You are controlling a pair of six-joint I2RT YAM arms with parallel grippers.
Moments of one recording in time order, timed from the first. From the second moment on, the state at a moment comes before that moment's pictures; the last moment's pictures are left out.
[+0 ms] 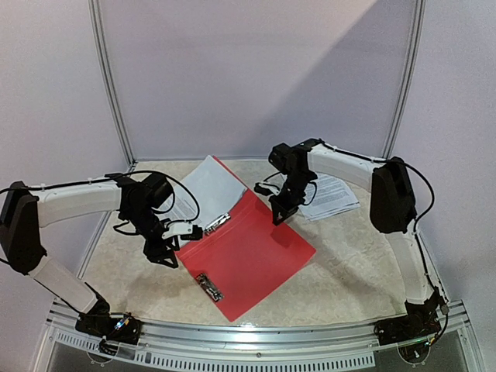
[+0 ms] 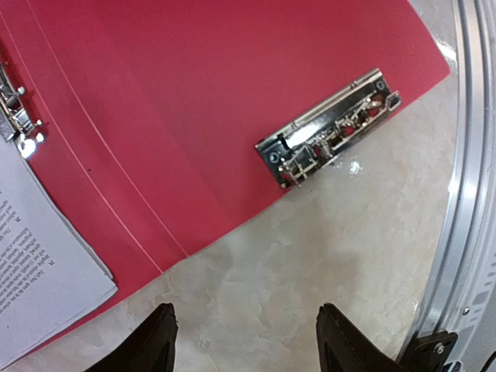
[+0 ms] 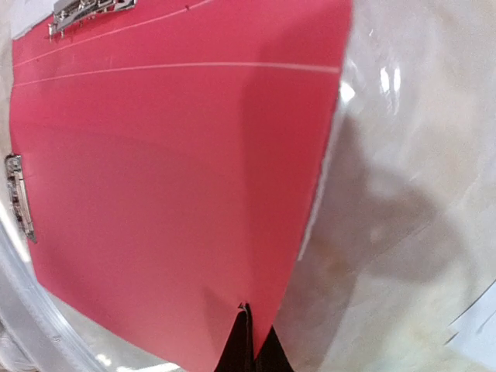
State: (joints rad) left arm -0.53 1.48 0.96 -0.93 0.31 0.87; right arm 0.68 2.34 2.07 -1.18 -0.32 -0.09
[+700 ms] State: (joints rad) left arm -0.58 1.56 0.93 -0.80 0.17 0.90; right arm 0.66 2.24 1.94 -0.91 0.06 -0.06
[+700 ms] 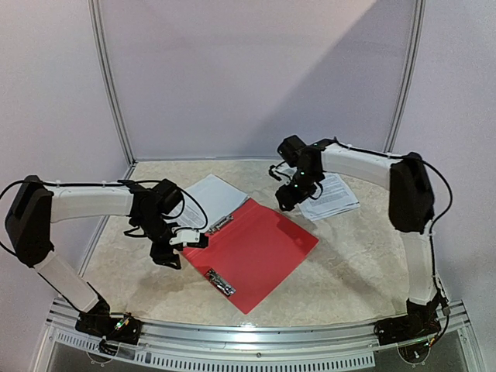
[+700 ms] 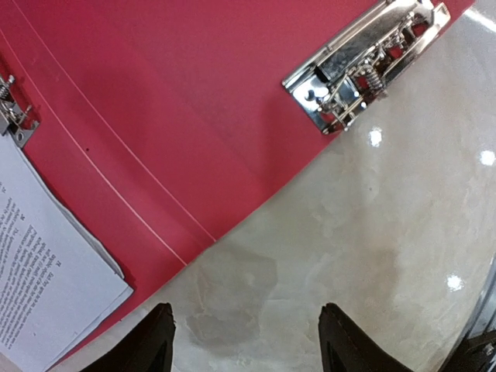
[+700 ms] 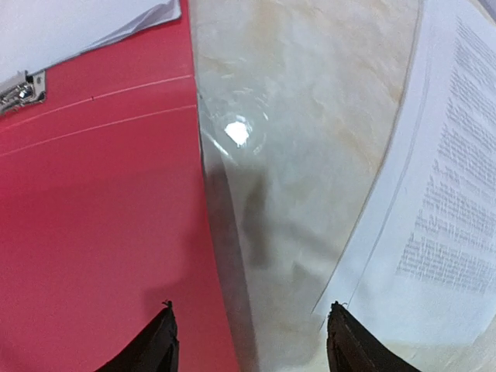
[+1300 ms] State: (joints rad) left arm -0.08 1.88 1.33 -0.64 -0.13 0.74; right arm 0.62 1.48 0.67 -0.24 -0.20 0.86
